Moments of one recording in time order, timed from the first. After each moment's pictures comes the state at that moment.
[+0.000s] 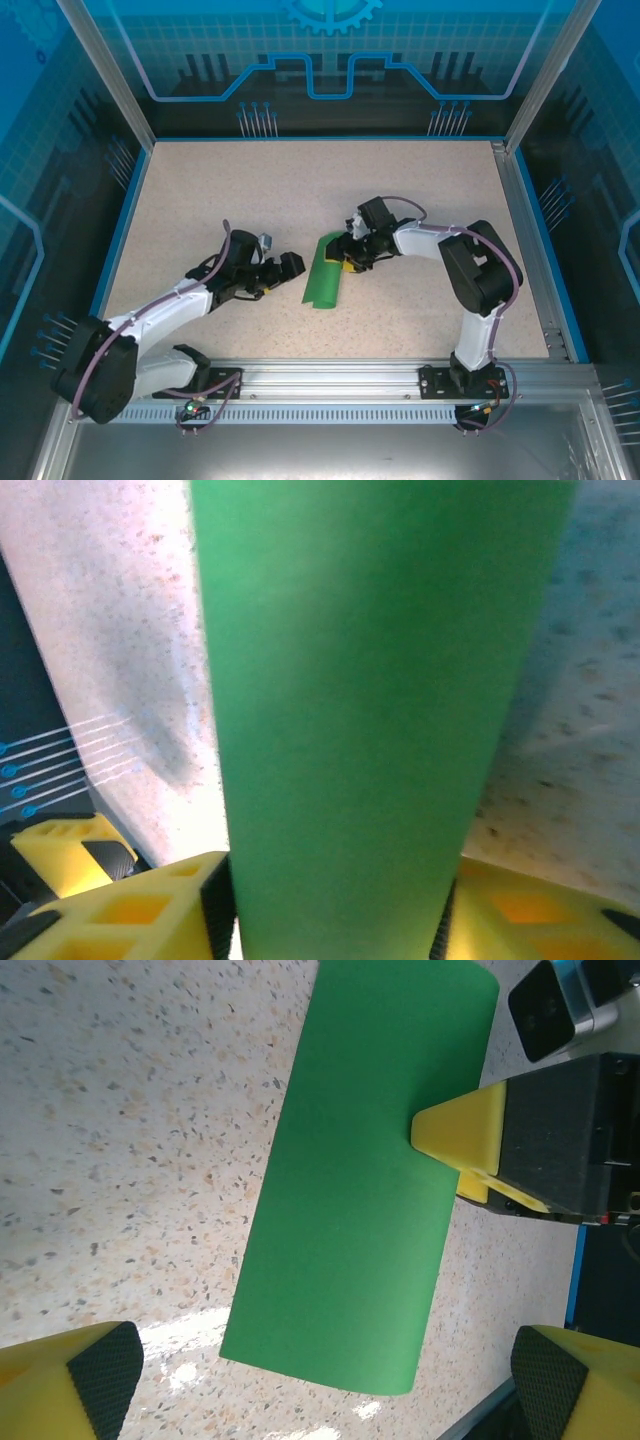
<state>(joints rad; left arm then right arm) -0.44 1.19 0.54 -0.16 0.40 -0.90 0.50 1.88 1.04 -0.24 -0.64 0.76</state>
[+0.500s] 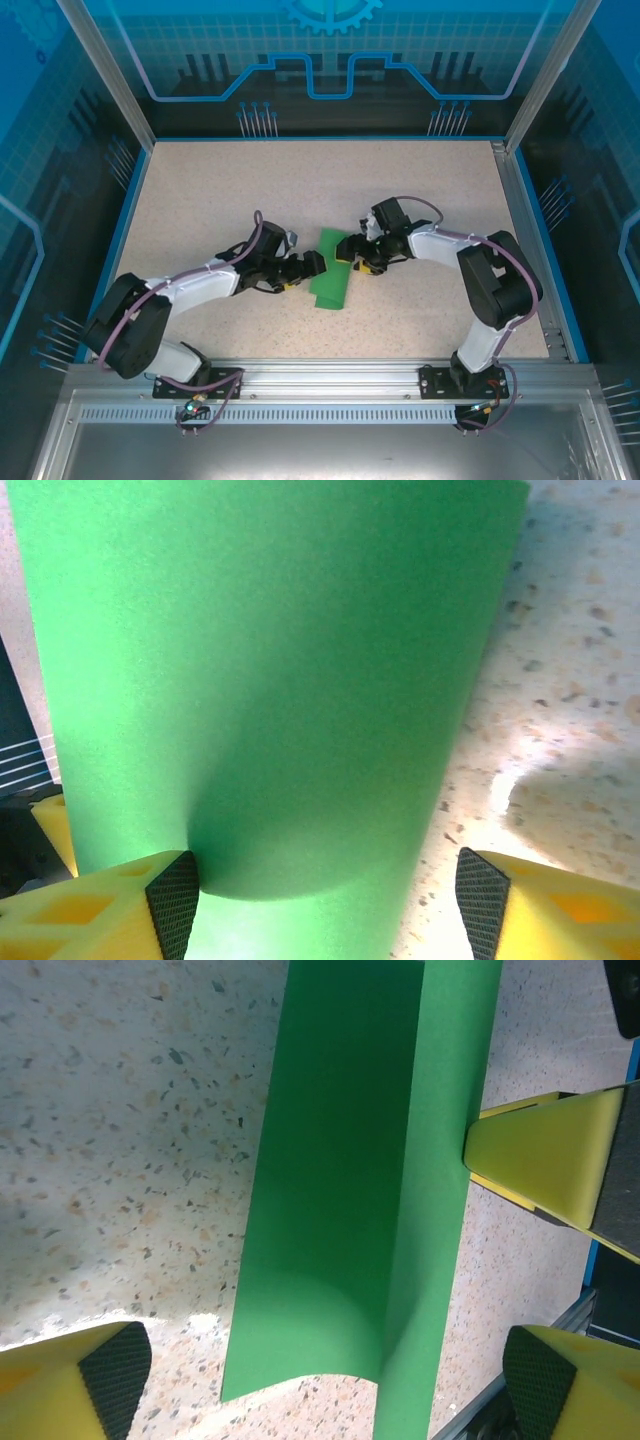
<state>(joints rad) -0.54 1.45 0.69 -0.12 0.42 -0.90 0.44 1.75 0.96 -0.30 -0.59 0.71</state>
